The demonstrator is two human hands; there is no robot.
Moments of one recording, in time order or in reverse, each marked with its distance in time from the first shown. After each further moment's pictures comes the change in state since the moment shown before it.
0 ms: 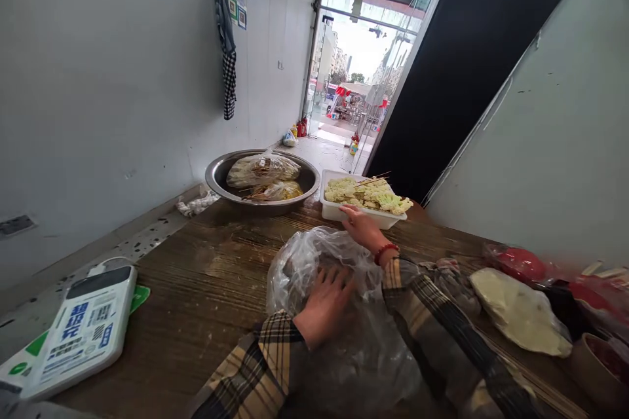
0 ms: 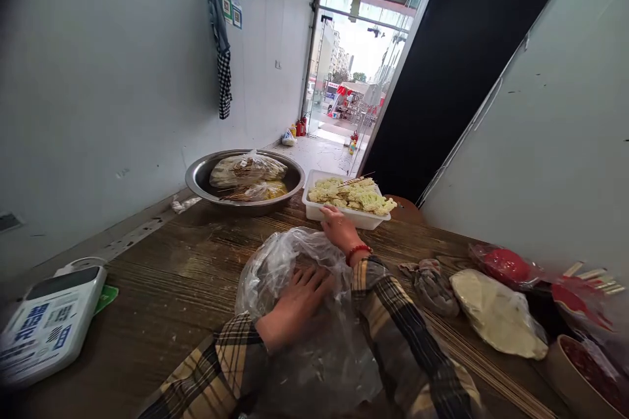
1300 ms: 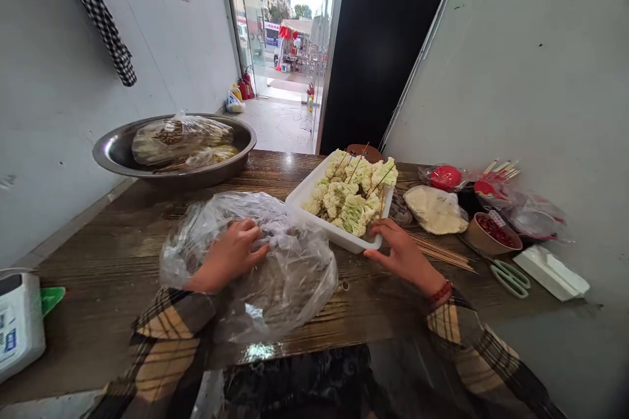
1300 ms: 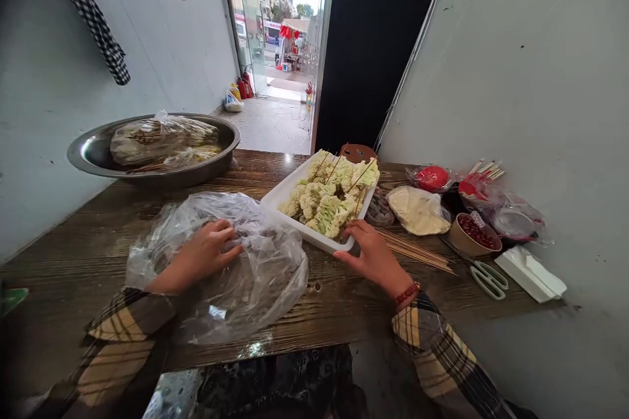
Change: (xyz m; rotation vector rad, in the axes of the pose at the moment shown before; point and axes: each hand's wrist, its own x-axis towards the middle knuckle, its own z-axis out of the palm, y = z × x) left_hand -0.018 -0.048 -0.046 0.009 0.139 -0.045; right_hand -0.268 0.044 -0.078 0.064 0.127 0.072
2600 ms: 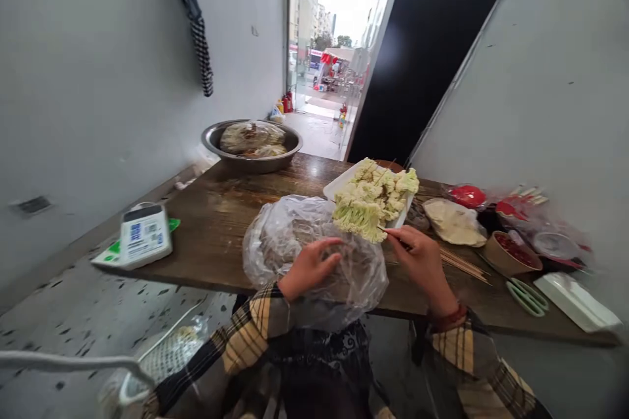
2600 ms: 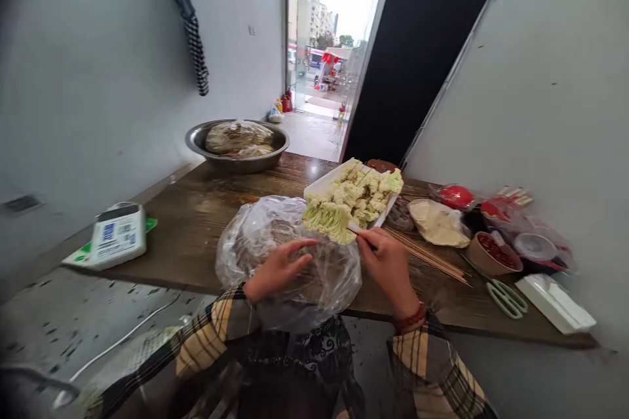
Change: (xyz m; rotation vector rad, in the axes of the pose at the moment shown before) left_hand -0.079 0.129 0.021 -0.852 0.017 -0.095; right_hand -0.027 -0.088 -0.012 0.097 0.251 0.036
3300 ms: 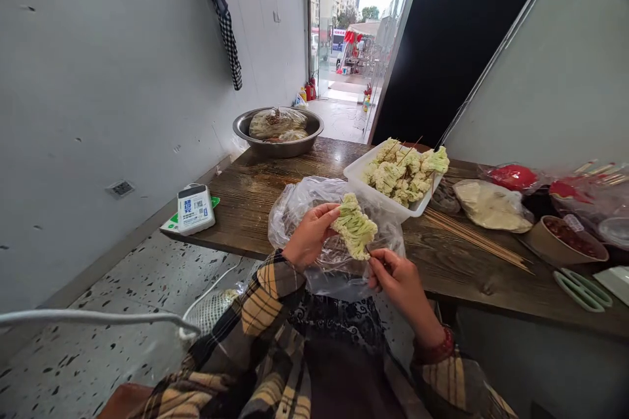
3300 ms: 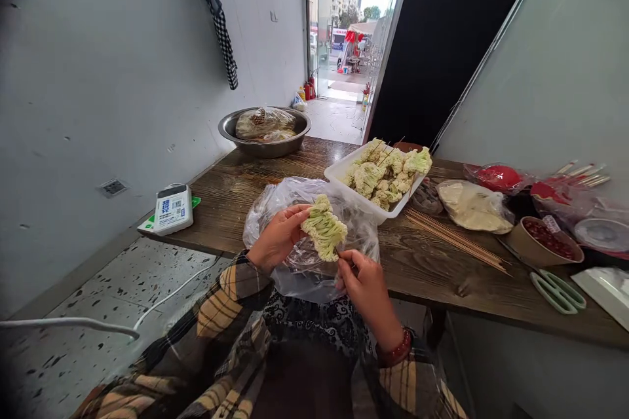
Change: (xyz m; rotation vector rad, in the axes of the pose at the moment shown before) left_hand -0.008 0.034 -0.015 -0.779 0.219 -0.299; right_hand -0.076 -0.048 0.051 0.535 -0.296 0.412
